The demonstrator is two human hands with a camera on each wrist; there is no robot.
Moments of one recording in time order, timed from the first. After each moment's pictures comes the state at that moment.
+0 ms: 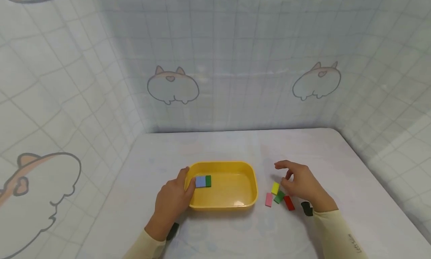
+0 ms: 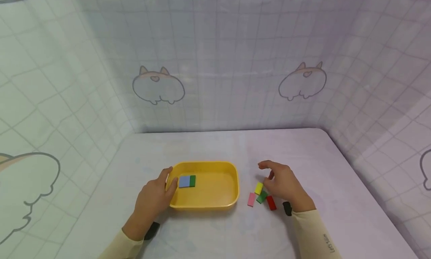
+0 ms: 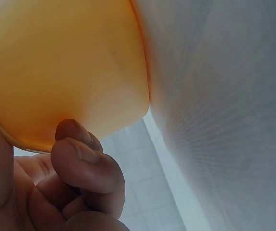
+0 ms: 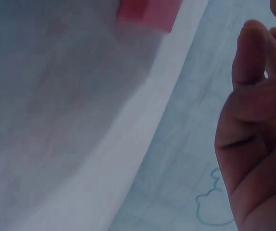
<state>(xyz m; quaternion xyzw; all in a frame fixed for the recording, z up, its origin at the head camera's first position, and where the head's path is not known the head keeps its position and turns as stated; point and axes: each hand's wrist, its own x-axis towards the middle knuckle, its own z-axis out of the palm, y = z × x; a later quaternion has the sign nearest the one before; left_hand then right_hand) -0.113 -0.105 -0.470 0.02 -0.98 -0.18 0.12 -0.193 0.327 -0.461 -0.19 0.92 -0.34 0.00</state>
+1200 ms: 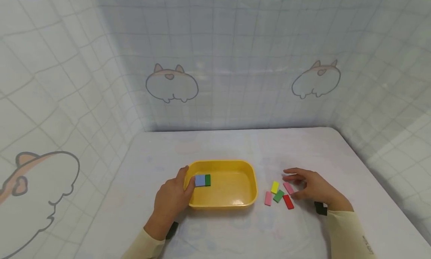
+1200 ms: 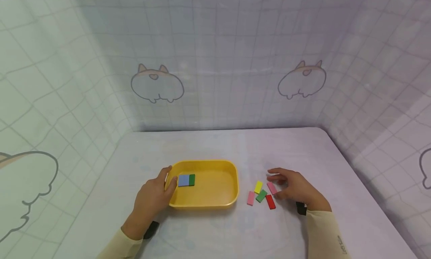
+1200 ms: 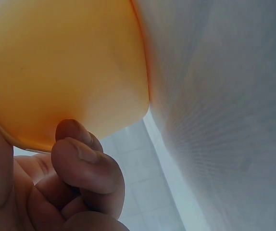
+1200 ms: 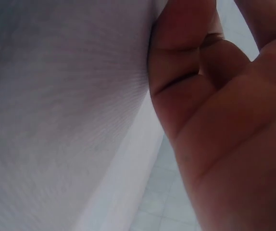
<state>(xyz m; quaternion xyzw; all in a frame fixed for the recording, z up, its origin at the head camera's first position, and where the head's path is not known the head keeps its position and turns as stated) -0.110 -0.103 -0.464 0.03 -0.98 -0.19 0.10 -0.199 0.384 -0.477 -0.20 0.89 -0.37 0.15</state>
